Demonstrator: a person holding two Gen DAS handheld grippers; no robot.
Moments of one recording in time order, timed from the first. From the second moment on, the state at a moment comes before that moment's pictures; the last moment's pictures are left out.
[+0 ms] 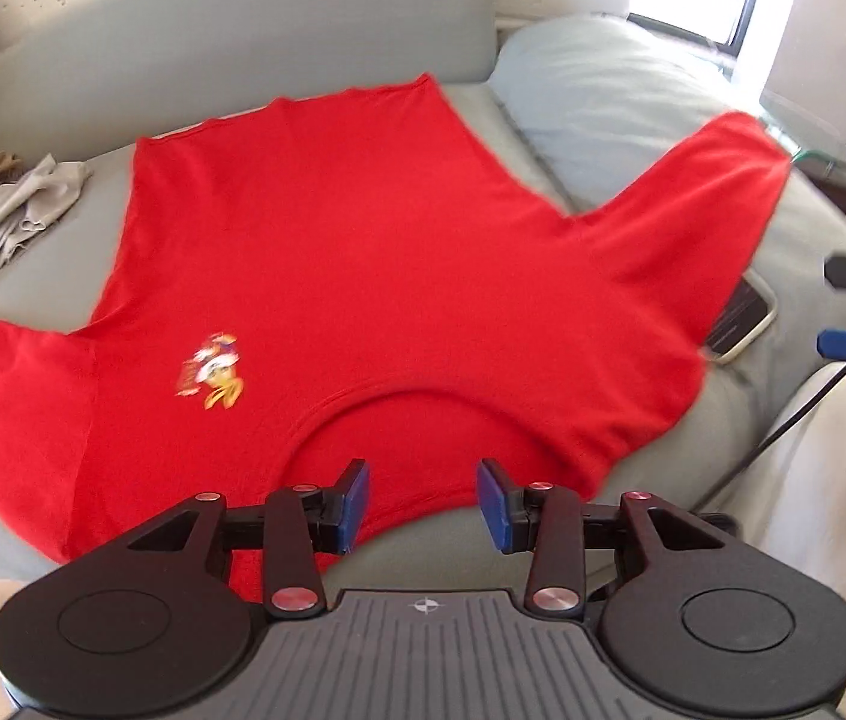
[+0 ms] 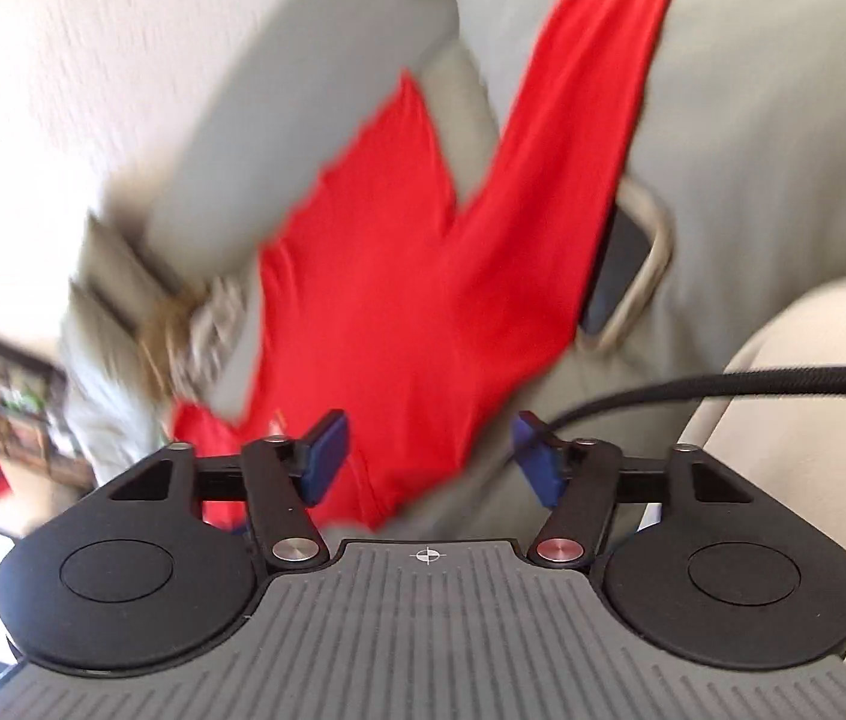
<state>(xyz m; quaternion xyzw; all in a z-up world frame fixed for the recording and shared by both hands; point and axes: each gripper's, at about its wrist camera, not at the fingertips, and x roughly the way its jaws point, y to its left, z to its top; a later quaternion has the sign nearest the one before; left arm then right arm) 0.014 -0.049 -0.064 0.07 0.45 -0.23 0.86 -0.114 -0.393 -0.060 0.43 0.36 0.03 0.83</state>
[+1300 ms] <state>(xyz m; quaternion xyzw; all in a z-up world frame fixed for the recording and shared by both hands) 0.019 -0.086 -0.073 0.05 0.44 -0.22 0.87 -0.136 -0.504 -0.008 0.52 0.14 -0.02 0.84</state>
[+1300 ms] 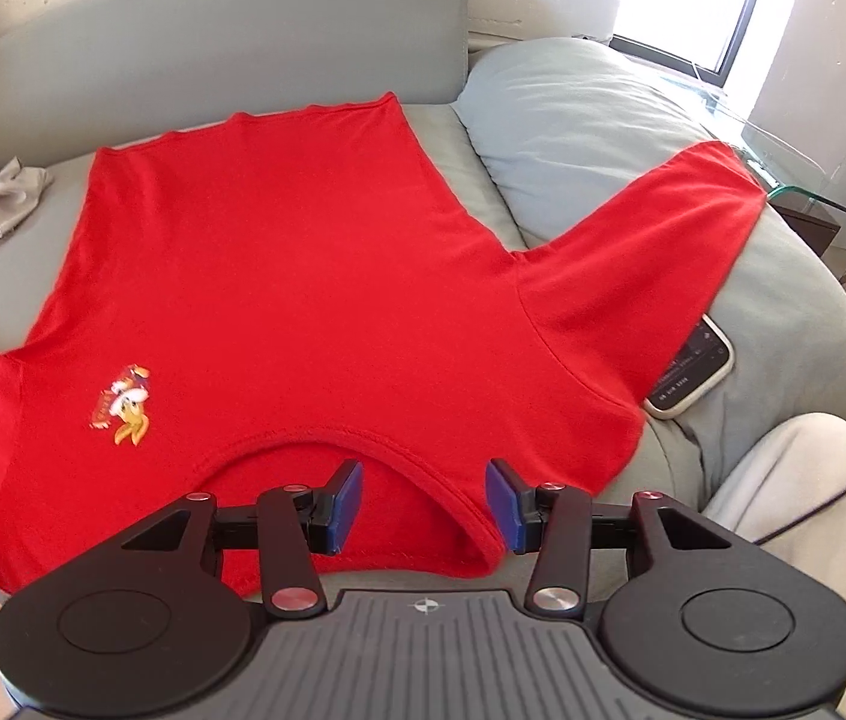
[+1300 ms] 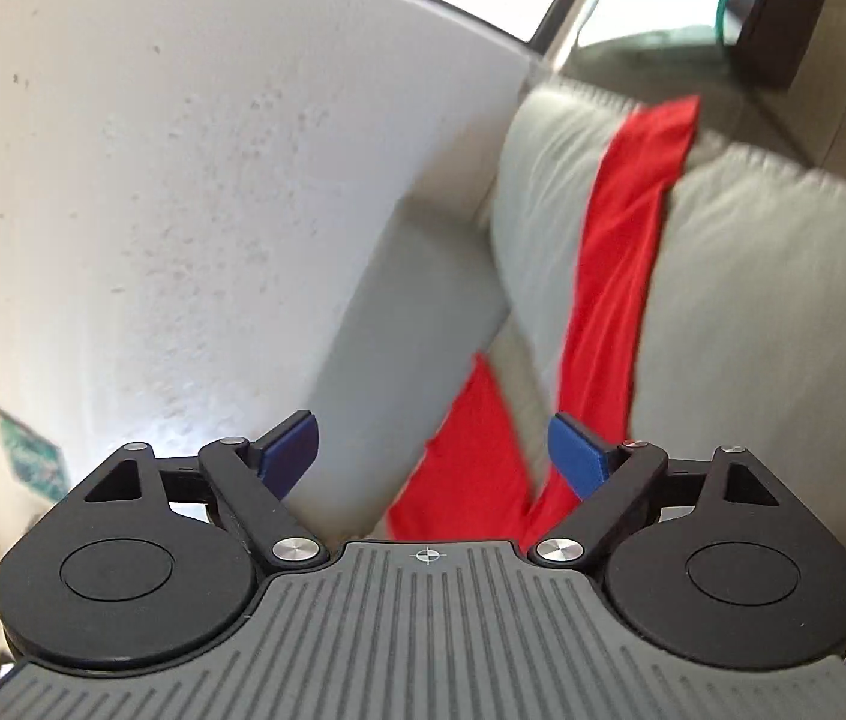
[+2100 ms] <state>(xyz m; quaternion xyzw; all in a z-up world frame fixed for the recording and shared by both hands) 0.040 -0.089 -0.104 0.01 0.47 -0.25 0.85 0.026 -0.656 -0.144 0.63 0.04 -0.20 0.75</state>
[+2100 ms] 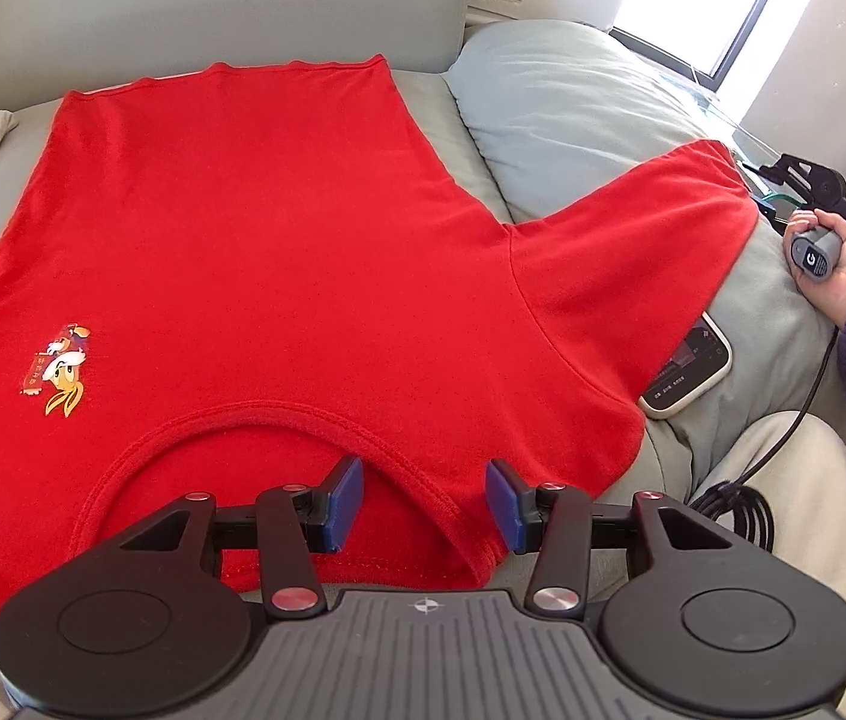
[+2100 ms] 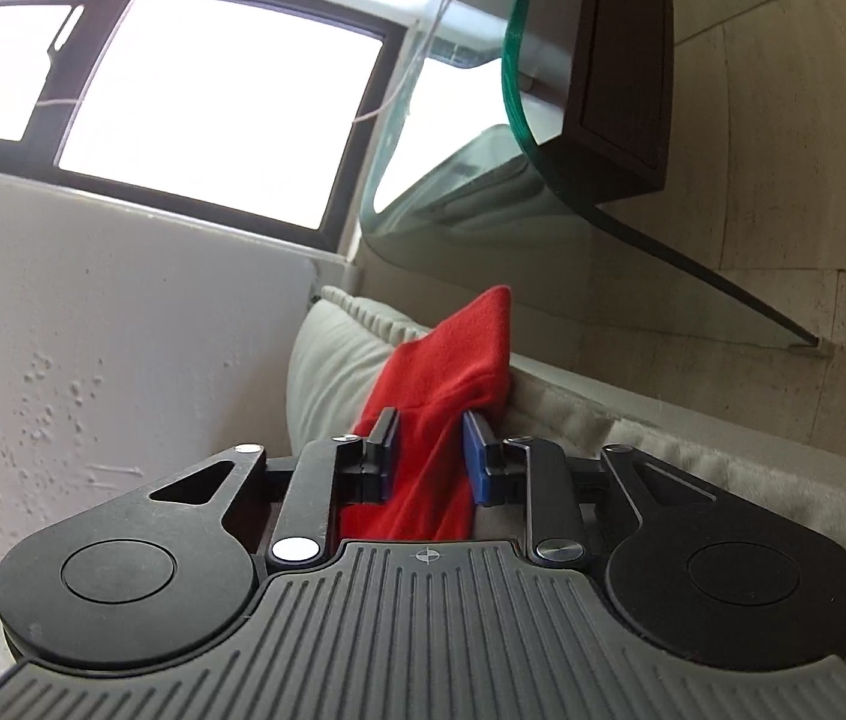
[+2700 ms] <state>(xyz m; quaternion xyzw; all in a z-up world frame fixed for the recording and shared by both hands) 0.027 -0.087 -0.097 0.00 0.47 -0.26 0.85 0.009 -0.661 -0.123 0.58 0.13 -0.24 0.77</state>
